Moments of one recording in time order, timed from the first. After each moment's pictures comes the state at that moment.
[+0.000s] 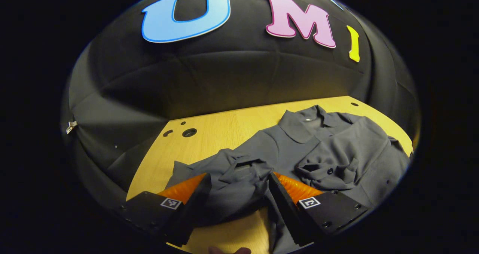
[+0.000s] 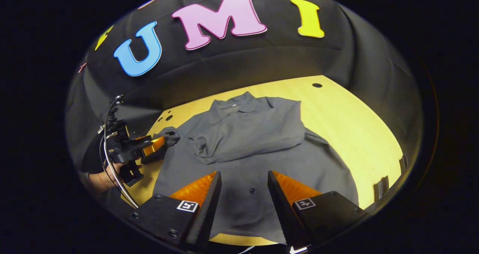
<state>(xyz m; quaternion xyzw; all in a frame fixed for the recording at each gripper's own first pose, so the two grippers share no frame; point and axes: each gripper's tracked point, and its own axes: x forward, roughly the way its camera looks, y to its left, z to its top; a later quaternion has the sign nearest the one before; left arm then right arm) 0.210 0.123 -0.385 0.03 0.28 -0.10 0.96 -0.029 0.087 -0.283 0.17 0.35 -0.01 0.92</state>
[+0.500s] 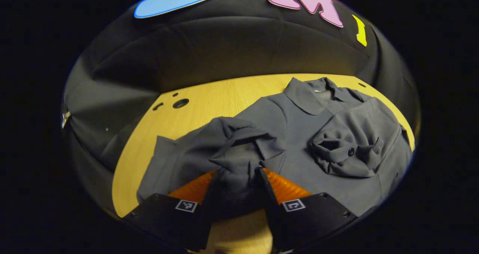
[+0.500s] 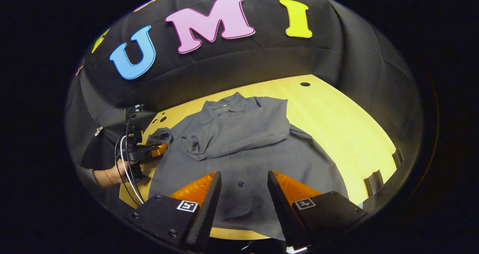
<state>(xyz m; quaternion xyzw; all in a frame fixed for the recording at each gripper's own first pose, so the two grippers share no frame) 0.211 0.112 -0.446 0.01 0.36 -0.10 0.93 -0.048 0.078 -0.282 0.17 0.36 -0.02 0.92</state>
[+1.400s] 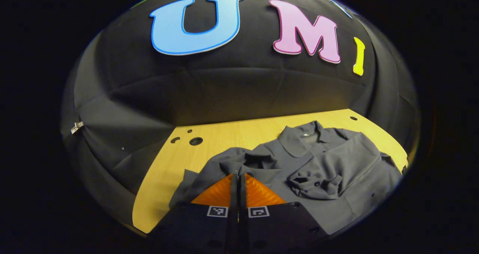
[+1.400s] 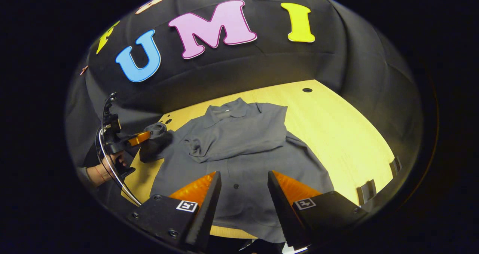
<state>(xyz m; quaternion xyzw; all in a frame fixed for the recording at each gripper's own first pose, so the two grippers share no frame) 0.193 0.128 -0.305 0.00 0.24 -0.08 0.97 -0.047 0.046 -0.262 0.17 0.34 0.00 0.92</state>
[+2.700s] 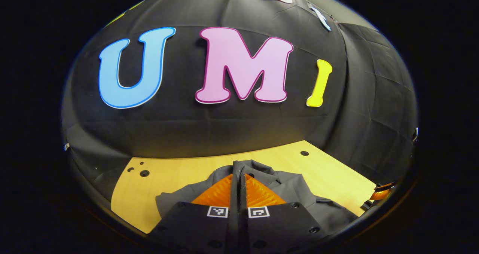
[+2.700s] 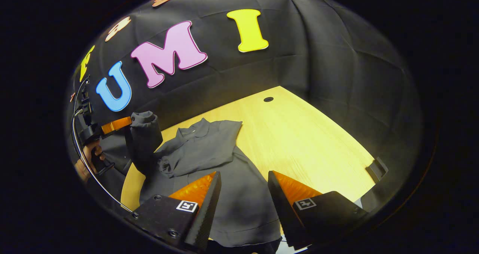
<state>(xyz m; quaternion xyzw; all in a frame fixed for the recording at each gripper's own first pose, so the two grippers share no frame) 0.185 -0.094 -0.157 -0.04 0.17 -0.19 0.97 -0.063 -0.111 -0.272 0.22 0.30 -0.07 0.92</state>
